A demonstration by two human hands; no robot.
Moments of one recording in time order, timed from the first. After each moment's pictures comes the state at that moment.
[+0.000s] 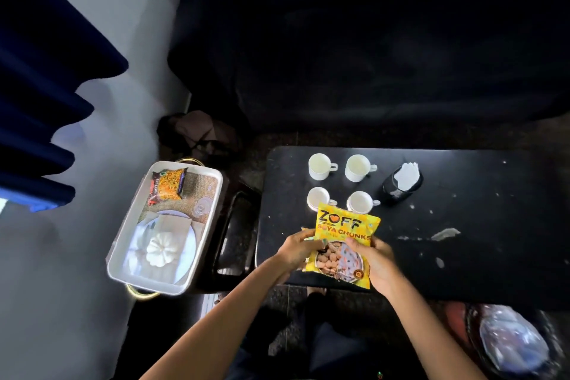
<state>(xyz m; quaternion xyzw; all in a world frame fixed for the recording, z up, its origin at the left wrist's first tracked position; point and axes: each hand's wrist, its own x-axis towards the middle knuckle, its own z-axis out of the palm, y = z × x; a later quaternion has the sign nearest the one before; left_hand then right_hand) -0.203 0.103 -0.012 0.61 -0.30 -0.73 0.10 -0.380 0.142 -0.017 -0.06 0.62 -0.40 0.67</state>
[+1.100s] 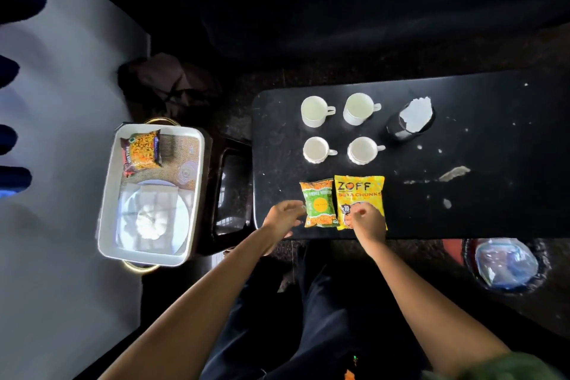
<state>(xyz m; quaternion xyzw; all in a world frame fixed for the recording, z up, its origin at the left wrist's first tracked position) -0.175 0.100 -0.039 0.68 -0.30 -0.67 -0.02 -0.359 0.161 -0.117 -0.26 0.85 -0.15 0.43</state>
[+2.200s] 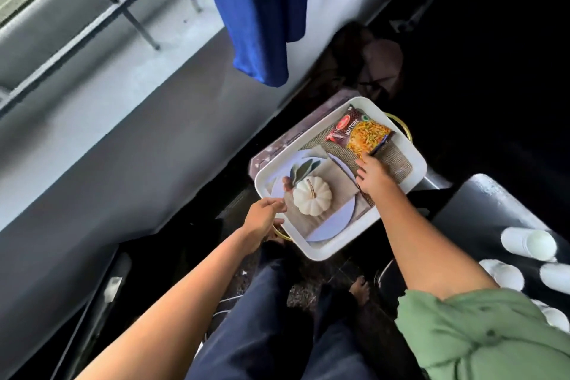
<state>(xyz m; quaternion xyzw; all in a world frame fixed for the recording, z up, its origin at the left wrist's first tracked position) 0.226 0.144 -0.058 0.76 0.01 -0.57 0.31 0.085 -0.055 -0.106 -0.24 0.69 -0.09 0.68</state>
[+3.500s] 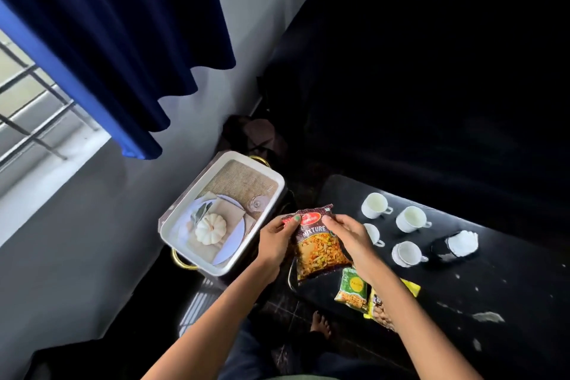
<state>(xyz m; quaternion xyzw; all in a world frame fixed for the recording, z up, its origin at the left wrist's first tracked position) -0.063 0.119 0.065 0.64 -0.17 -0.59 0.47 -0.219 0.084 0.068 -0.41 0.58 -0.28 0.64</state>
